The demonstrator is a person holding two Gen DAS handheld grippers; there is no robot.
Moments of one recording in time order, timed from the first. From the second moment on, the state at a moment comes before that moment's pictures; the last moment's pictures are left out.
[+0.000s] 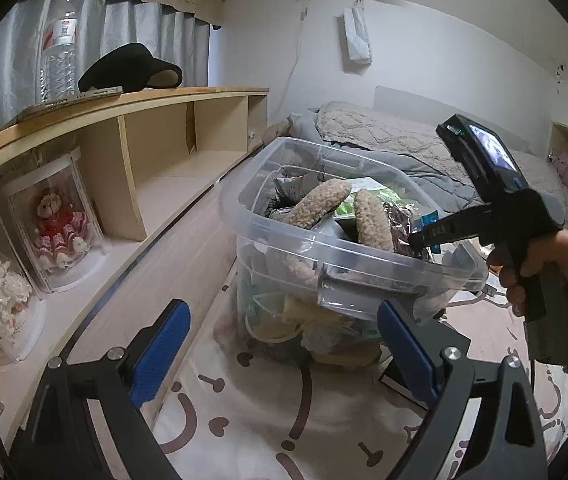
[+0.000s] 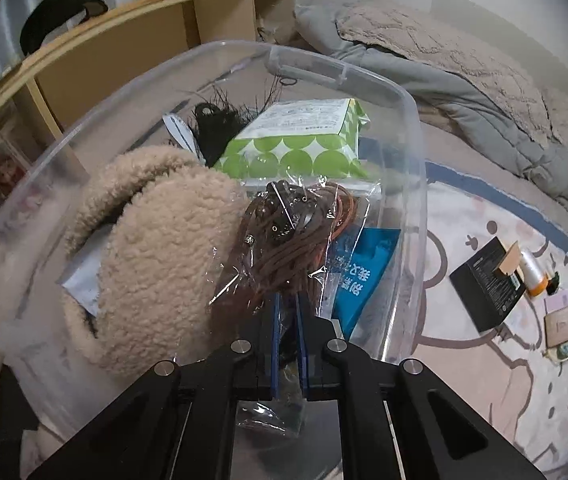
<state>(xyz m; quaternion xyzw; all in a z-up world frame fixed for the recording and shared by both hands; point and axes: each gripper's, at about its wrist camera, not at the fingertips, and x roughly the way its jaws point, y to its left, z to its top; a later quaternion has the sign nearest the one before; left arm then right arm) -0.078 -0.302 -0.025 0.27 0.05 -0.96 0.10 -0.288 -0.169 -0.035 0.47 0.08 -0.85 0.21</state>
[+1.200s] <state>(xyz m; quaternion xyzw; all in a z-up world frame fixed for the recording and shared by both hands) -0.061 -0.225 0.024 0.23 0.03 -0.97 0.08 -0.185 -0.049 0.029 0.27 0.01 -0.93 0.23</state>
